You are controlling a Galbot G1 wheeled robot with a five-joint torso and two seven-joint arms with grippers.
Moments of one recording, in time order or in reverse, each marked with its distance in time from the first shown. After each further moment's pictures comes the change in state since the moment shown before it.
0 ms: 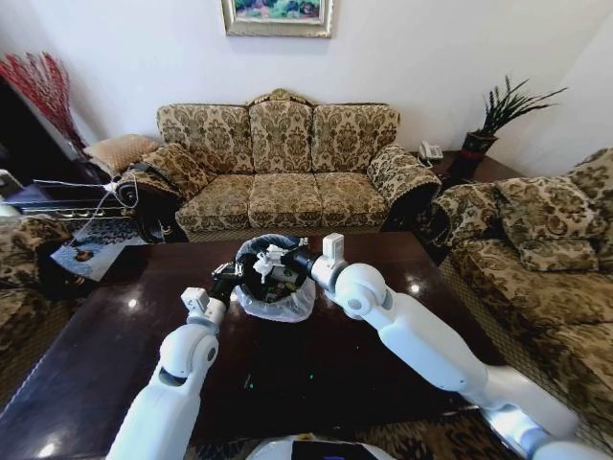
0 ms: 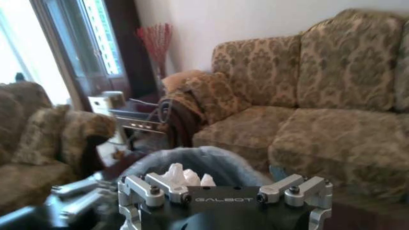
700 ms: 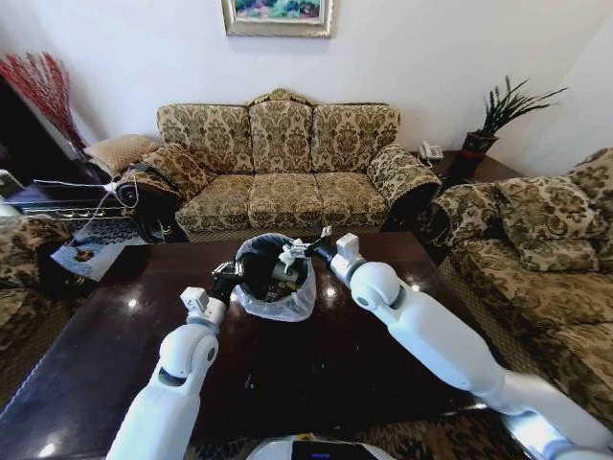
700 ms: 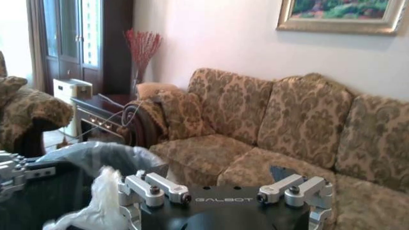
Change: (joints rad) left arm 0.003 -0.002 0.000 -0.010 0.001 -0.001 0.005; right arm -0.035 -0.111 0.079 -0.008 -0.301 0.074 -0.168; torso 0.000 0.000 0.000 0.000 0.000
